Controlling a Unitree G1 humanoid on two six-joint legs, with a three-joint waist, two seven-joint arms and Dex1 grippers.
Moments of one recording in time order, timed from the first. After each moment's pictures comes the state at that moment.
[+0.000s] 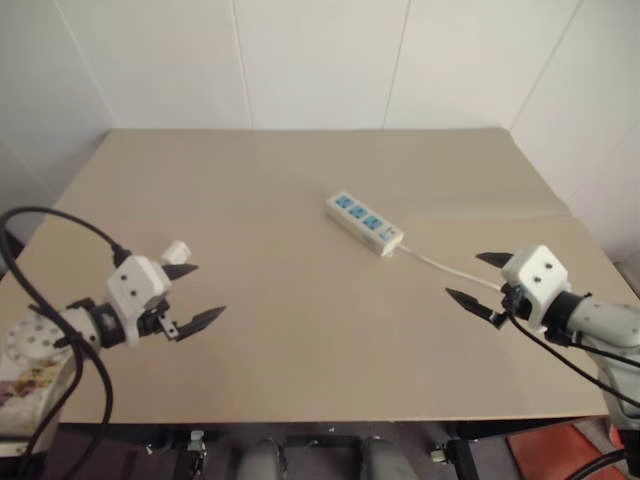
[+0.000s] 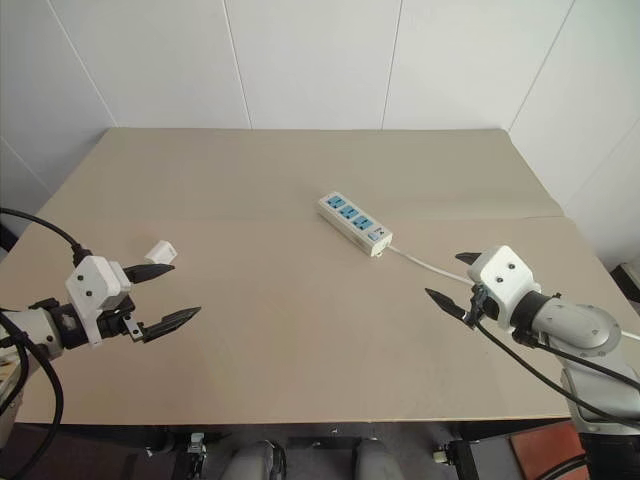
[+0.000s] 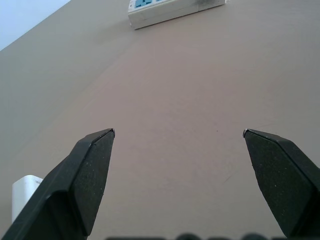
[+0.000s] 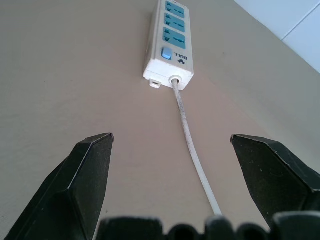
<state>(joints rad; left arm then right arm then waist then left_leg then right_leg) 0.04 0.86 0.33 -0.39 -0.38 0.35 -0.90 -0.09 -0.81 -0.23 -0.25 0.21 0.25 0.78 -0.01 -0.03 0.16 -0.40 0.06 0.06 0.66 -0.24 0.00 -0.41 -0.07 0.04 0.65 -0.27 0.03</state>
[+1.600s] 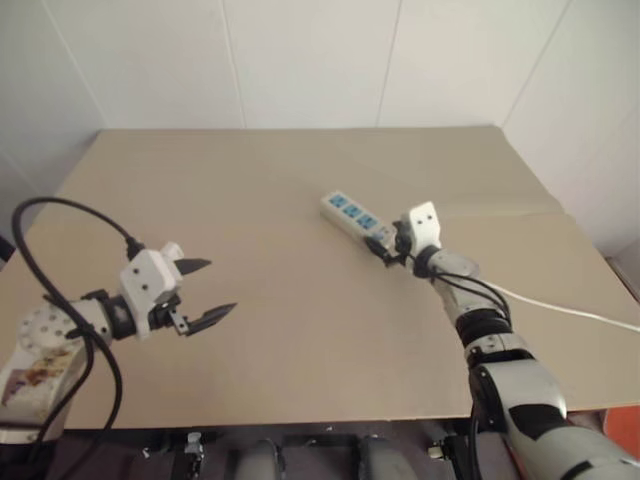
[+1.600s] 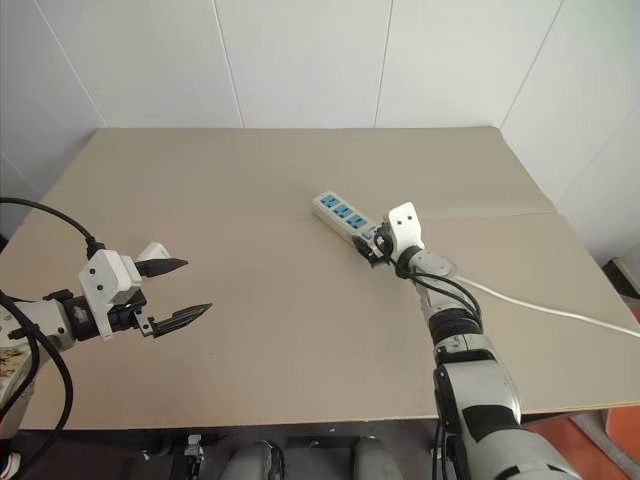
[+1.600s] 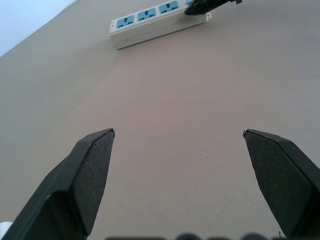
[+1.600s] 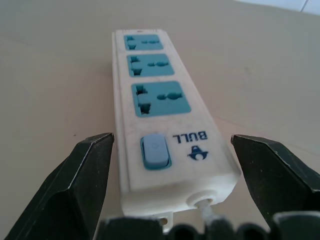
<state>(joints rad) -0.03 0.86 0.28 -0.38 -0.39 0.35 -0.92 -0.89 -0.28 -0.03 0.98 0.07 -0.10 0.53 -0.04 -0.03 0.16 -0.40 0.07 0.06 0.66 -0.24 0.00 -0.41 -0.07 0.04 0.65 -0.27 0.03</state>
